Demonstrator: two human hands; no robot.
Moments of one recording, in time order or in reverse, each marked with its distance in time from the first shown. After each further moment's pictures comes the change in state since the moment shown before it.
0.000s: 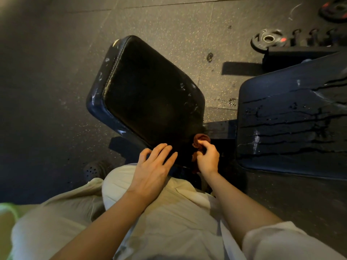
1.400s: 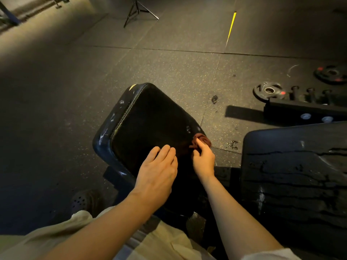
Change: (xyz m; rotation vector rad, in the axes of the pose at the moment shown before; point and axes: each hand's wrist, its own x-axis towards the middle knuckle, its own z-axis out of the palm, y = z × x) left_hand 0.081 -0.023 -0.063 0.164 -0.030 -0.032; right_hand 0.096 -0.094 0.017 -0.037 -0.050 -0.188
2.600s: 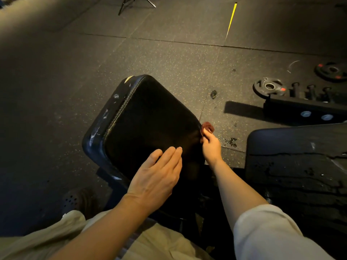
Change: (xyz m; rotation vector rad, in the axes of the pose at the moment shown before) left_hand 0.000 -0.008 0.020 0.004 0.200 0.082; right_hand 0.063 0.023 -0.002 0.110 -0.058 0.119
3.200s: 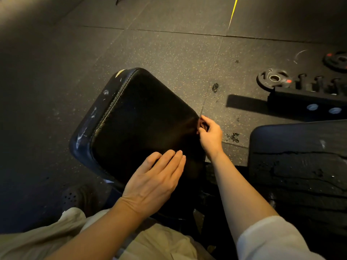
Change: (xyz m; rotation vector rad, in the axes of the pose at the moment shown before) left_hand 0.000 0.004 0.019 0.133 0.170 0.075; right_hand 0.010 -0.021 0.004 -0.039 0.035 -0.126
